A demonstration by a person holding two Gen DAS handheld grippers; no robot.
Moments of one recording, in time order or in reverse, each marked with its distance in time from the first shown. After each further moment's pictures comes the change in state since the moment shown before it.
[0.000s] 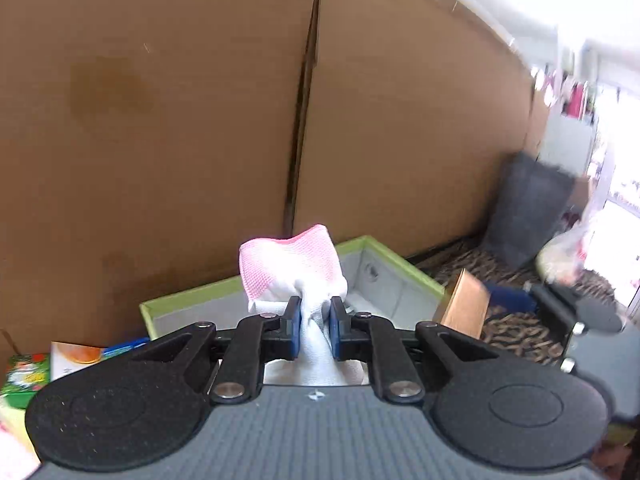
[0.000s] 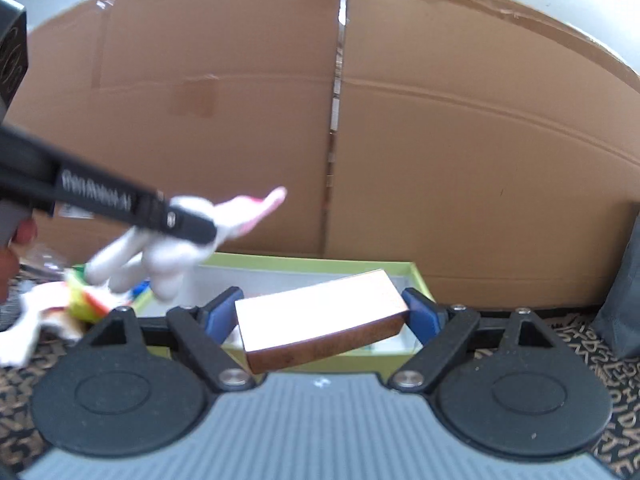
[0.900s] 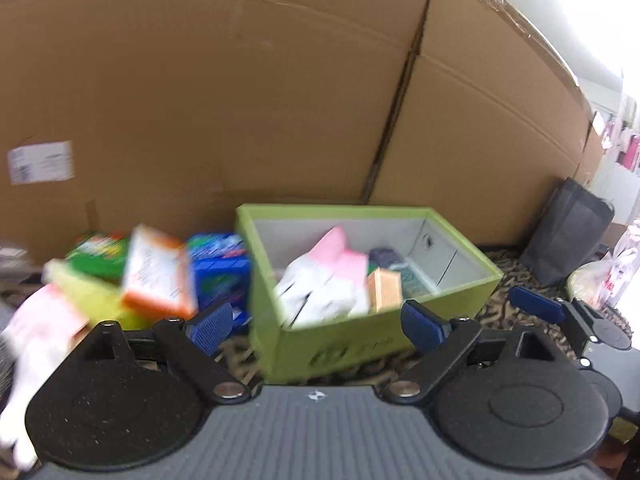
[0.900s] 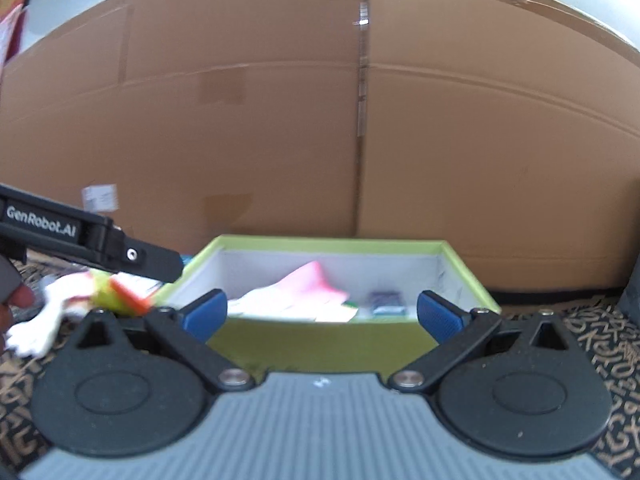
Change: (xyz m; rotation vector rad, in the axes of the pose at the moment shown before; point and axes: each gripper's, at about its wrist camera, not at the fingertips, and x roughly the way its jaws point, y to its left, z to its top) left arm -0.077 0.028 -0.073 -0.216 -0.017 0.151; right arm -0.036 0.029 -0.037 0.003 -0.019 0.104
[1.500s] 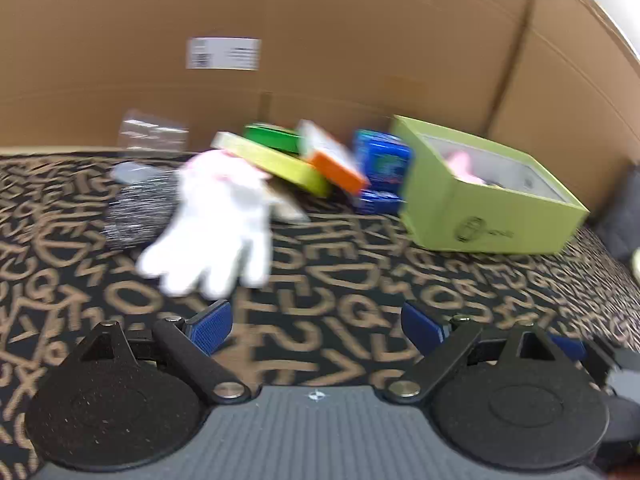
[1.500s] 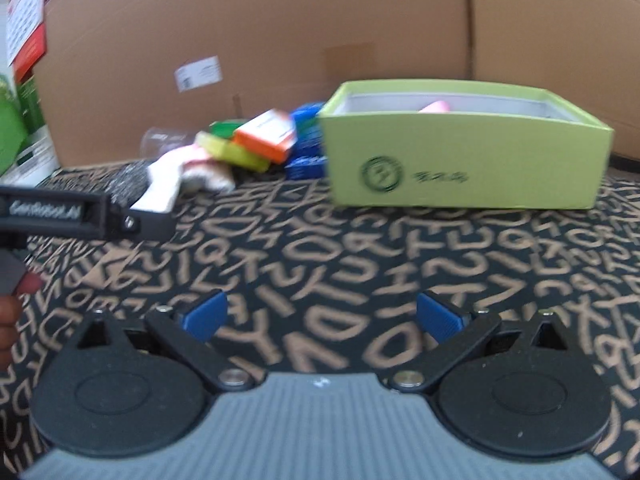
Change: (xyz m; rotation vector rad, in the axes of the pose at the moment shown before) left arm -0.069 0.087 -0.085 -0.133 0.081 0.243; right arm -0.024 0.102 -0.071 0.052 0.327 0.192
